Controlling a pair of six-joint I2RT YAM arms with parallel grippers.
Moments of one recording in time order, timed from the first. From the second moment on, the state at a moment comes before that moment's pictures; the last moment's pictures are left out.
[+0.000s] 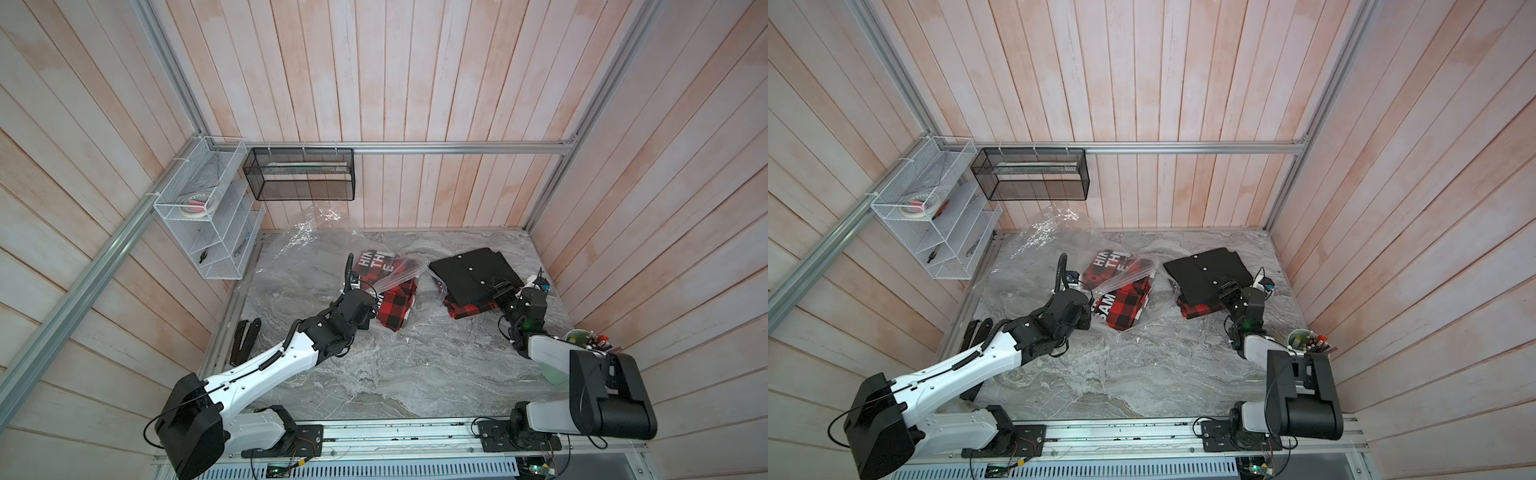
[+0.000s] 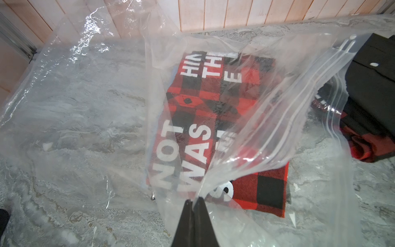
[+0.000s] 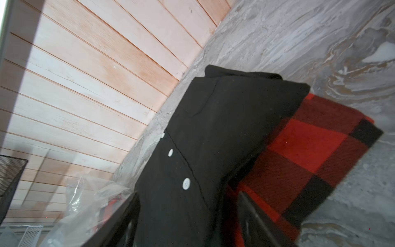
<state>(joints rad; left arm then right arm) -0.78 1.25 0.88 -0.39 -0.51 -0.42 -0.04 1.34 0.43 0.60 -0.07 0.85</state>
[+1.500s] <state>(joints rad) -0.78 1.19 0.91 -0.36 -0.38 -0.46 0.57 1.86 0.79 0.66 -0.18 0.89</state>
